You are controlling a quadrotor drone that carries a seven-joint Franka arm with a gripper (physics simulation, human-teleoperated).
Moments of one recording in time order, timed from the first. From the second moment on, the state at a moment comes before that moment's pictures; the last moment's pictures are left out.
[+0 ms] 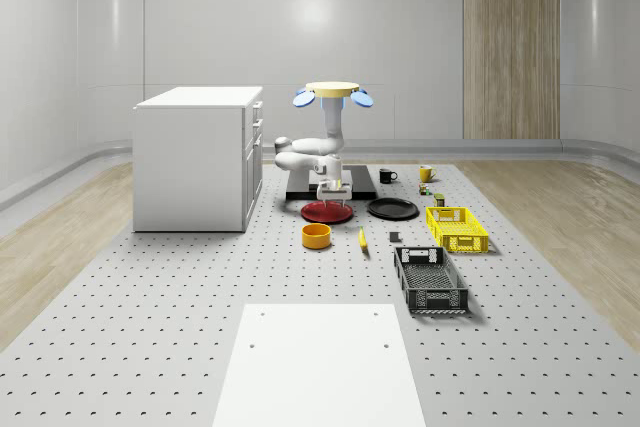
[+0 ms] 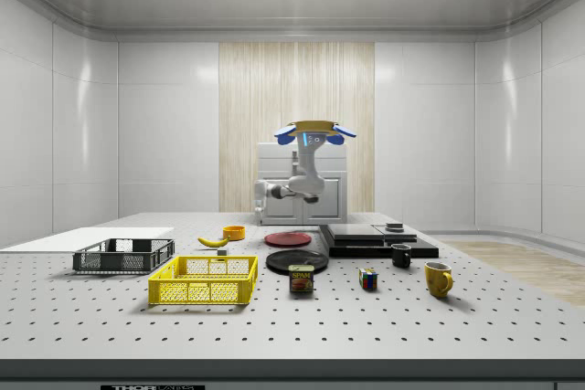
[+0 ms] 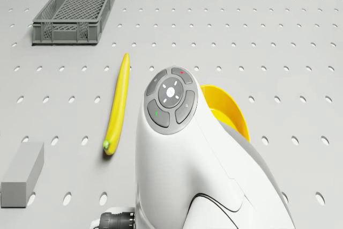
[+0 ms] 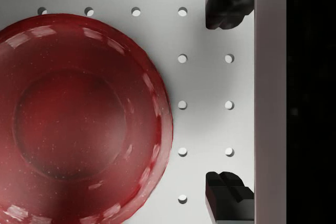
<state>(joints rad) -1.15 -1.43 1.36 -2.87 -1.81 1.49 1.67</state>
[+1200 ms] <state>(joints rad) -1.16 -1.48 1.37 -2.87 -1.79 1.53 1.68</state>
